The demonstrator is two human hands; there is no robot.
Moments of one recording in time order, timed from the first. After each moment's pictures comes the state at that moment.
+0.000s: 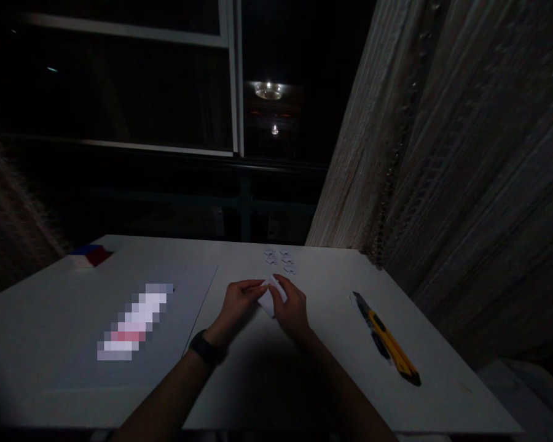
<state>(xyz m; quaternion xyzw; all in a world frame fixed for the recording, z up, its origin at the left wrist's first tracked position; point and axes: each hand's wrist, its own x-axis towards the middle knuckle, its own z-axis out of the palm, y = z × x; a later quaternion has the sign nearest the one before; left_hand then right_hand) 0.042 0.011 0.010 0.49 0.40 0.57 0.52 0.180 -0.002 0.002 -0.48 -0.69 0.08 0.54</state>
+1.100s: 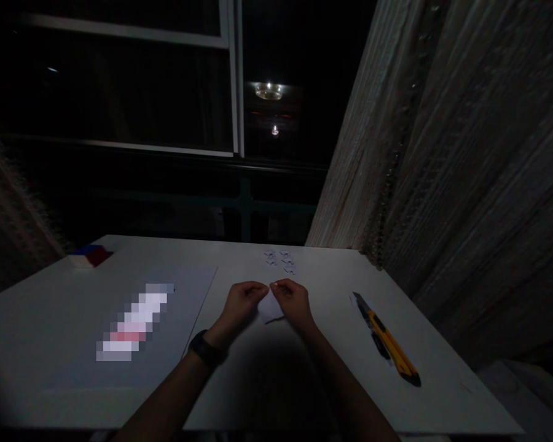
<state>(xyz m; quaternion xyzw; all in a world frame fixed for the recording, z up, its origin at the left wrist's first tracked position) 0.043 0.017 -0.003 0.59 0.44 0.53 0.41 0.188 0.010 0.005 -0.48 -0.63 0.27 0.55</state>
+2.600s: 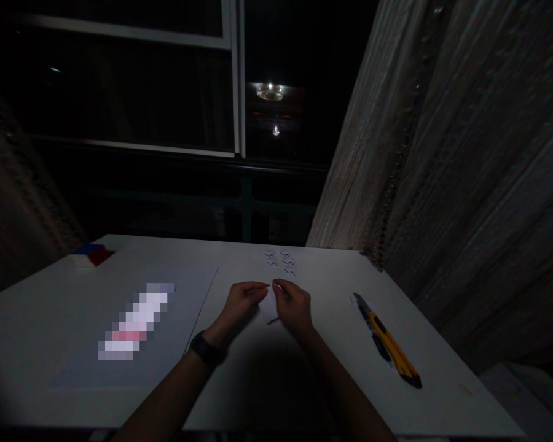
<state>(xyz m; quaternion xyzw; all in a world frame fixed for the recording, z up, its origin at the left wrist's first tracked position) 0.039 0.010 0.009 0.54 0.40 0.53 0.53 0.185 0.000 0.006 -0.48 -0.69 0.07 0.55</state>
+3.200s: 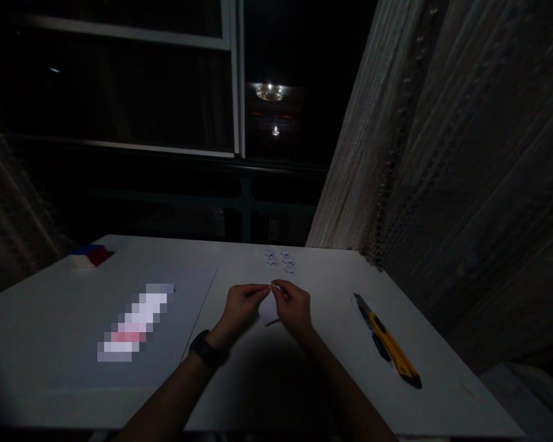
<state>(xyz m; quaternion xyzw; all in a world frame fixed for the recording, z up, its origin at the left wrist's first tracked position) 0.043 0.012 0.001 0.60 0.42 0.54 0.41 0.183 -0.002 0.006 -0.49 -0.67 0.12 0.55</state>
